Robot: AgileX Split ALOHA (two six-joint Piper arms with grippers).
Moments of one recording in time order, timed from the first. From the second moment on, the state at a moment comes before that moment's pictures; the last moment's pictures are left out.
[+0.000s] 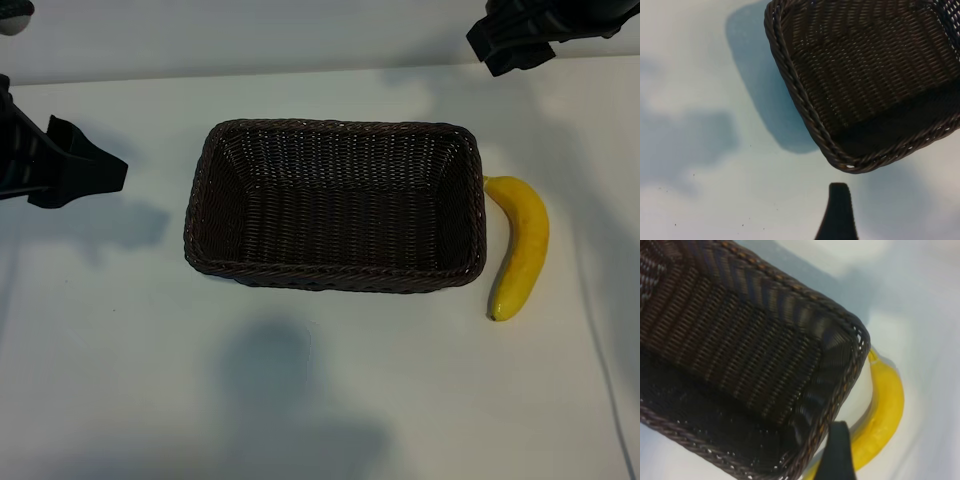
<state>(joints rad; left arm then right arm) -0.11 1.21 -1.07 -0.42 0.92 0.44 0.43 1.62 -1.66 0.01 1.17 -0.08</state>
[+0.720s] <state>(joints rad) -0.11 1.21 -1.07 -0.42 0.90 0.44 0.39 1.62 -1.66 -0.23 1.19 0.06</state>
